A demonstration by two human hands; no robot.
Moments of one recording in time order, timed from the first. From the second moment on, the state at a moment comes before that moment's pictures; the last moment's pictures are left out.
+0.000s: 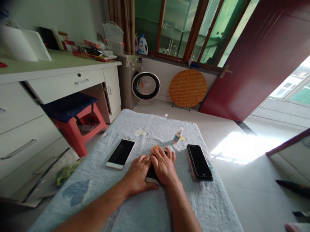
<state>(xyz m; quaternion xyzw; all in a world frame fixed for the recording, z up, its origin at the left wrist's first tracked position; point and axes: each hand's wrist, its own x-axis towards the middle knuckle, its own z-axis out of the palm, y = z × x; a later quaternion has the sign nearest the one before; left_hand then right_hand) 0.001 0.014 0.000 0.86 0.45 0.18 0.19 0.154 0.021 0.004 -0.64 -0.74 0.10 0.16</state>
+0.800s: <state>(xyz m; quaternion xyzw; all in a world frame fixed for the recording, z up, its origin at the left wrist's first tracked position) 0.003 0.012 -0.003 0.85 0.47 0.16 0.18 0.168 0.022 -0.003 -0.76 -0.63 -0.01 0.17</state>
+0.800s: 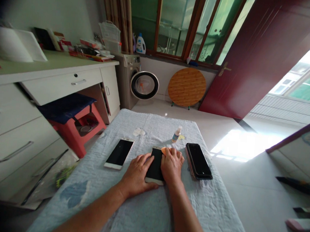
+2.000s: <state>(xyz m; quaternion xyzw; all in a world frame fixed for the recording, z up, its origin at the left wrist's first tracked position) 0.004 0.010 -0.006 0.85 0.46 0.18 0.17 0.173 0.025 -0.005 -0.71 -0.66 0.01 0.22</state>
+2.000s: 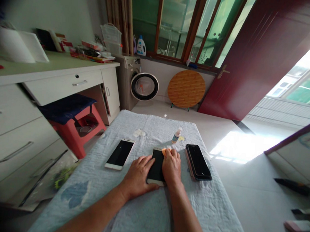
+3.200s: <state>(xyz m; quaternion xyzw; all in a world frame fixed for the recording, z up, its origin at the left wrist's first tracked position) 0.004 0.011 -0.004 0.84 0.47 0.19 0.21 0.173 0.028 -0.004 -0.70 -0.69 0.02 0.19</state>
